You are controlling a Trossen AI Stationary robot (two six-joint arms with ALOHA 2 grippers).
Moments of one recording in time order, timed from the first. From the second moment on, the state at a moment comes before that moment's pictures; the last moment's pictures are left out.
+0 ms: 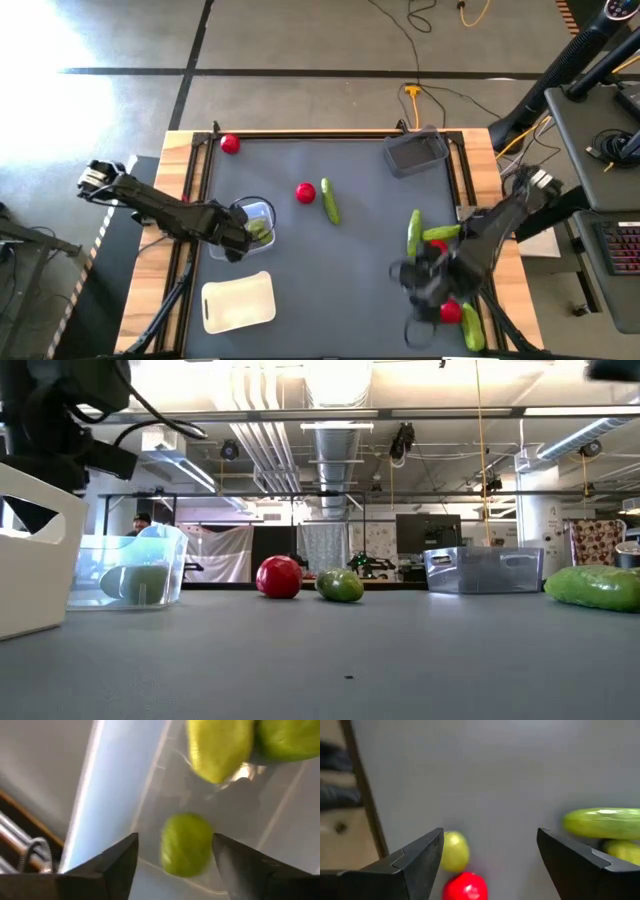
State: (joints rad) left arm -0.33 1.20 0.70 -1.11 -0.26 -0.96; right arm 0.74 1.53 1.28 -1.12 0.07 0.89
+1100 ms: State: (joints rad) left arm -0.83 1.07 0.81 -0.49 -0.48 -1.13; right arm 0.93 1.92 1.33 -1.09 -0.03 0.85
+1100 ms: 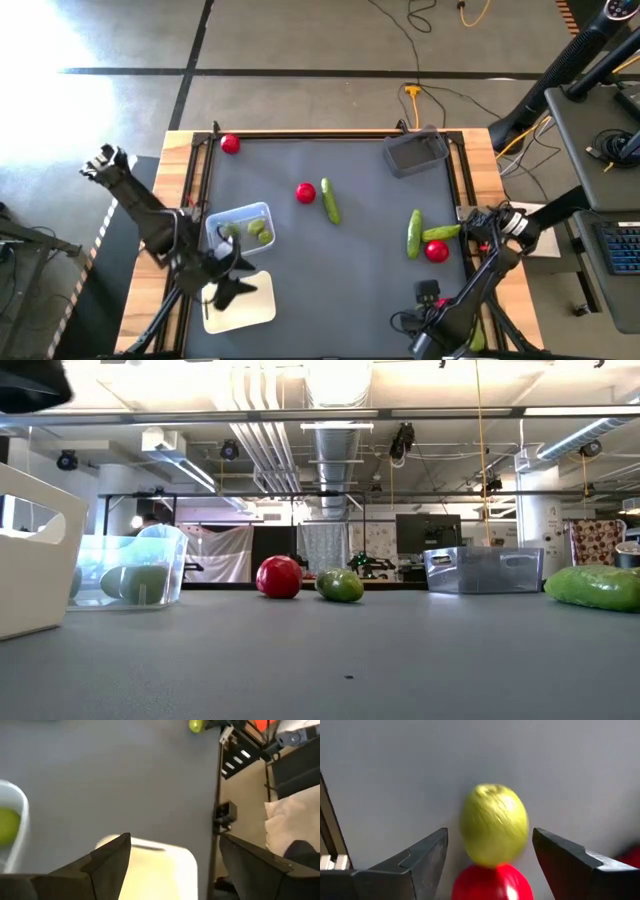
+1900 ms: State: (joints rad) left arm -1.04 1.09 0.80 -0.62 -0.76 -1.01; right arm 0.39 1.97 1.50 -0.76 0.11 0.52
